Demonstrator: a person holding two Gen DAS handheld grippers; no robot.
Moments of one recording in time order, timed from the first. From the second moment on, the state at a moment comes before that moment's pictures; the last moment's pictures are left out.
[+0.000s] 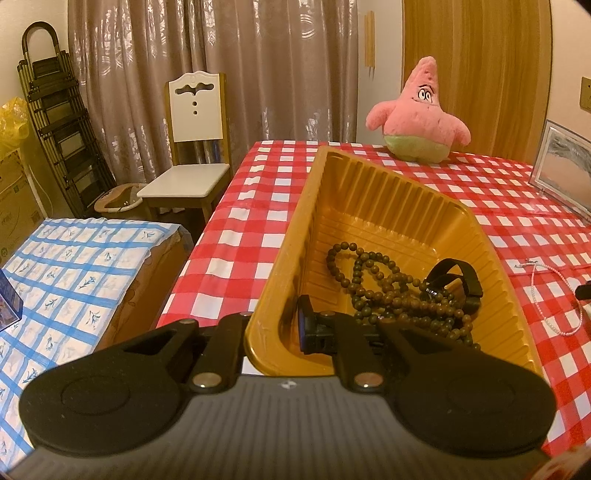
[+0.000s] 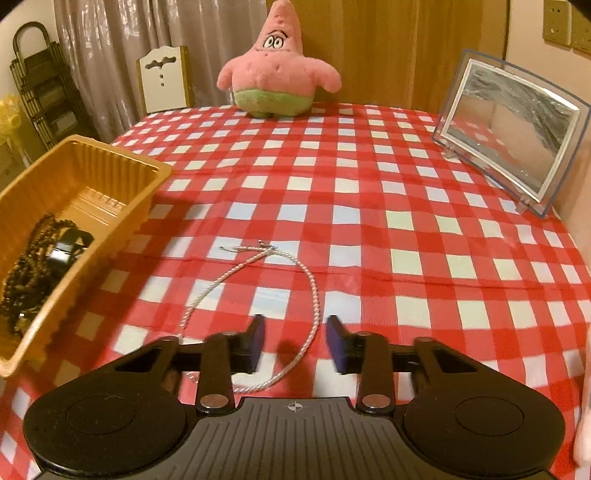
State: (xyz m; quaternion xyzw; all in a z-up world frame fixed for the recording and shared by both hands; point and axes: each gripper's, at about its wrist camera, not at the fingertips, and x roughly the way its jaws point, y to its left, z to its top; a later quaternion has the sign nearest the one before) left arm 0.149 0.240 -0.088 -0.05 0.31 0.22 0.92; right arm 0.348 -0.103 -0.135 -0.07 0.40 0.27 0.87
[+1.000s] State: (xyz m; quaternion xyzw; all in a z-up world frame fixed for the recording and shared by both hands) left arm 0.153 0.241 -0.091 -0.05 0.31 0.22 0.92; right arm 0.355 -0.095 -0.079 -0.06 0.34 0.29 0.89
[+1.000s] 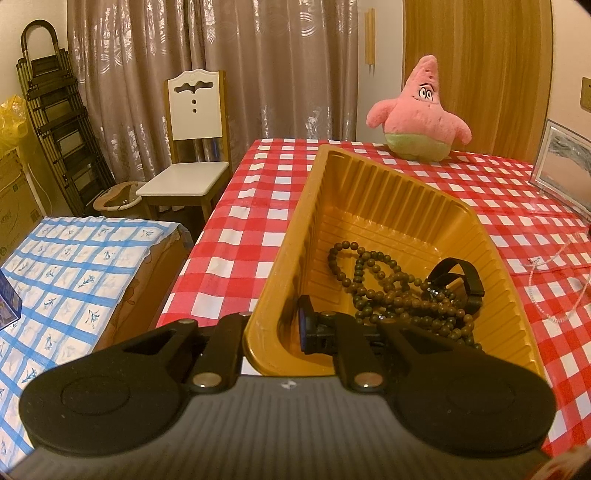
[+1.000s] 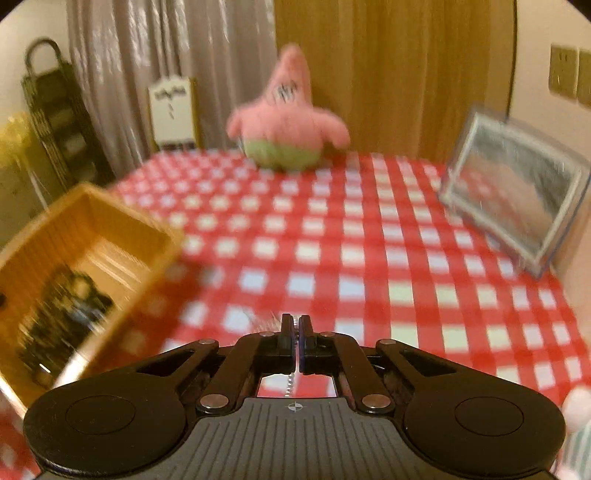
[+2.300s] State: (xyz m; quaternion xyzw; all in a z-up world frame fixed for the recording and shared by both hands) left arm 0.159 0.244 -0.089 -0.06 0.31 0.21 0.93; right arm 0.297 -0.013 0.090 0.00 0.23 0.48 0.85
